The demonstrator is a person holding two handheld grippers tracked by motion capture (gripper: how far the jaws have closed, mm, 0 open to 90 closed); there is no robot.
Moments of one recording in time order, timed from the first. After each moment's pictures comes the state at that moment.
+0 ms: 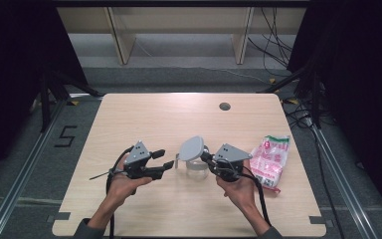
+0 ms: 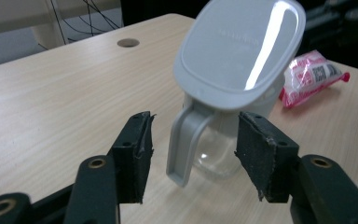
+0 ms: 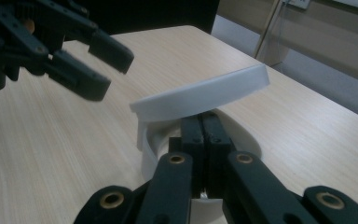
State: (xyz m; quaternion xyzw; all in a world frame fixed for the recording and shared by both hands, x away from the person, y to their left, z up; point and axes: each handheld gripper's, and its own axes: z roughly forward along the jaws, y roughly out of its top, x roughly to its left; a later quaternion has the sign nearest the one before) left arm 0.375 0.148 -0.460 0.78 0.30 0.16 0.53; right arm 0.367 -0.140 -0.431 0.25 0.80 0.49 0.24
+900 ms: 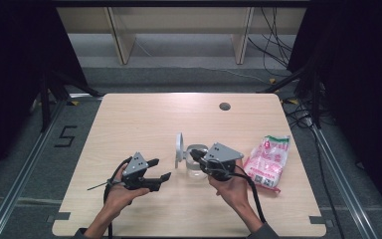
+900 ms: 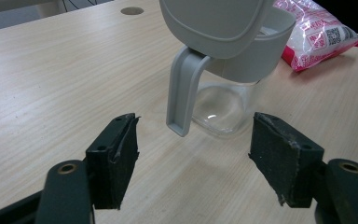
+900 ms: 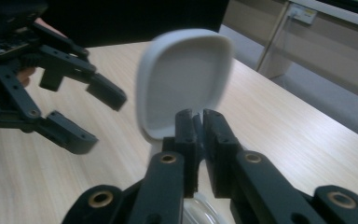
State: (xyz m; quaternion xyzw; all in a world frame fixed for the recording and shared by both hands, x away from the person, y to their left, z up) left arm 0.361 0.154 -0.482 0.79 0.31 0.16 0.50; right arm 0.366 -0.126 -0.422 0.22 0.80 0.50 0.25
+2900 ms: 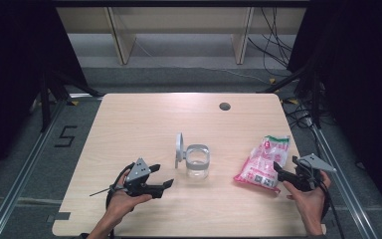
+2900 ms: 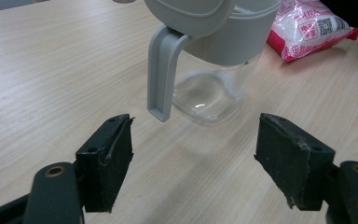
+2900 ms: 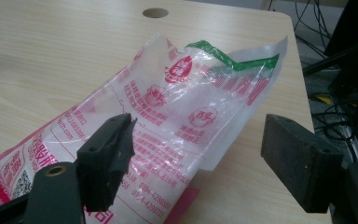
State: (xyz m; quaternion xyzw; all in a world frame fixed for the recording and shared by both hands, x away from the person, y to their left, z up) left arm 0.346 0.146 -0.489 0.79 0.33 0.15 0.50; right arm 0.355 -0.346 -0.476 0.52 0.69 0.40 0.30
